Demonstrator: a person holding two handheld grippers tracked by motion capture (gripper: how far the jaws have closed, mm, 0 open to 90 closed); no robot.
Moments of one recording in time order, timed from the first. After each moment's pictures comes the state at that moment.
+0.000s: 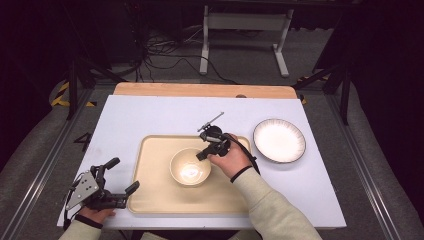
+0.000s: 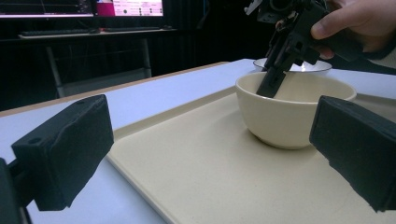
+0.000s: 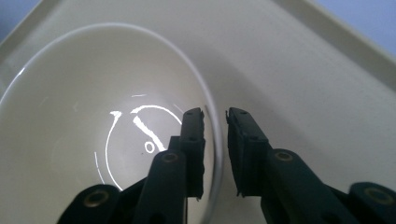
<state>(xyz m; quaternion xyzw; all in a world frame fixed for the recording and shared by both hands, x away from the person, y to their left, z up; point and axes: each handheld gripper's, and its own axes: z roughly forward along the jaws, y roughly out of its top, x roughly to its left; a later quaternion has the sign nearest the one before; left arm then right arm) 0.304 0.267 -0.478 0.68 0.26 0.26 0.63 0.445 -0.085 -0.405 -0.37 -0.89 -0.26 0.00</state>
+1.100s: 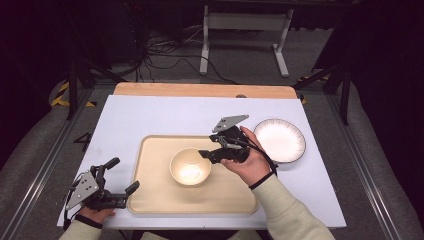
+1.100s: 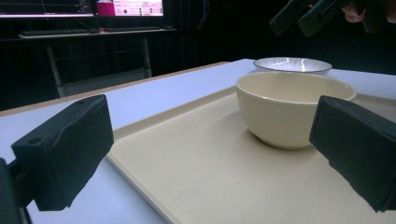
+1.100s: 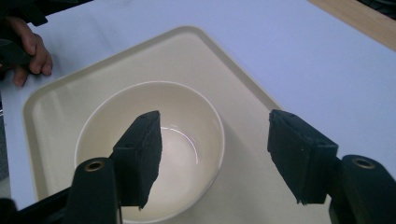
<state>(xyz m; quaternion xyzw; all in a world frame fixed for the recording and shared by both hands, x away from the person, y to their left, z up) 0.304 0.267 -0.478 0.68 0.26 0.26 0.63 0.397 -0.122 -0.350 -0.26 -0.87 -0.39 -0.11</state>
